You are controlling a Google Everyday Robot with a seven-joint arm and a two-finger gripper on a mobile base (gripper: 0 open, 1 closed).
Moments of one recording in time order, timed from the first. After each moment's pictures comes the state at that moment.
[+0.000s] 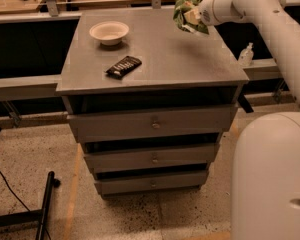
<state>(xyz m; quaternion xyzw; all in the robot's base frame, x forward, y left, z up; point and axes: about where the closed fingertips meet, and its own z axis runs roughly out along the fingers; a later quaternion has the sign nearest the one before) 0.872 -0.154 0.947 -0.34 0.77 0.05 0.54</state>
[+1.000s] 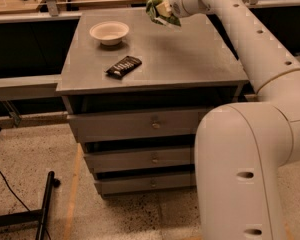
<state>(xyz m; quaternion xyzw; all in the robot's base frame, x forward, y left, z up) 0.905 -0.060 0.961 -0.37 0.74 0.08 0.55</state>
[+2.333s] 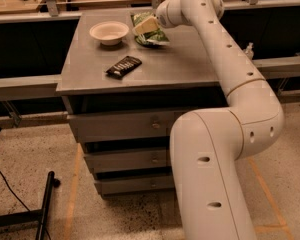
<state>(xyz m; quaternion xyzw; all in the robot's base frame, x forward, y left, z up) 0.947 -0.022 0.912 -0.37 0.74 0.09 0.55</state>
